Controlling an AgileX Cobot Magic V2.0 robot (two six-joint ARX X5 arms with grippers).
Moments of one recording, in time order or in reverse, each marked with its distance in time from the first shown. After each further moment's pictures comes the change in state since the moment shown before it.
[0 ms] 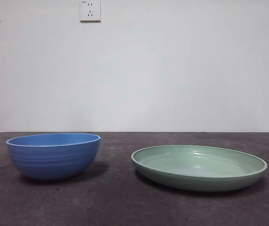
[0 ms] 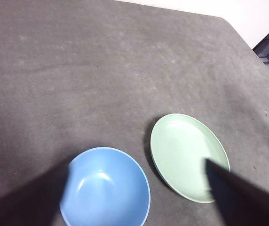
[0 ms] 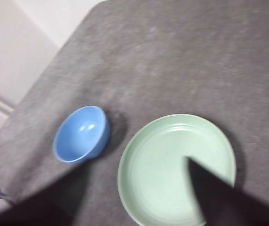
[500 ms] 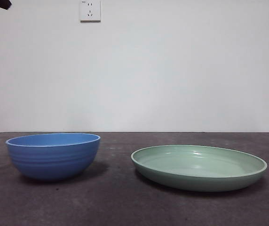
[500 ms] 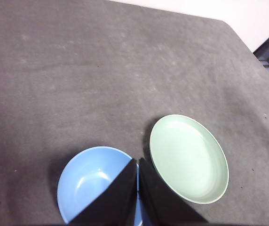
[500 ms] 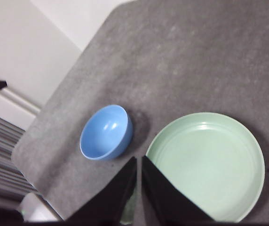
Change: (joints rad) left arm 0.003 -0.005 0.000 -0.003 0.000 -0.013; right arm 0.000 -0.003 0.000 -0.003 -0.097 0.033
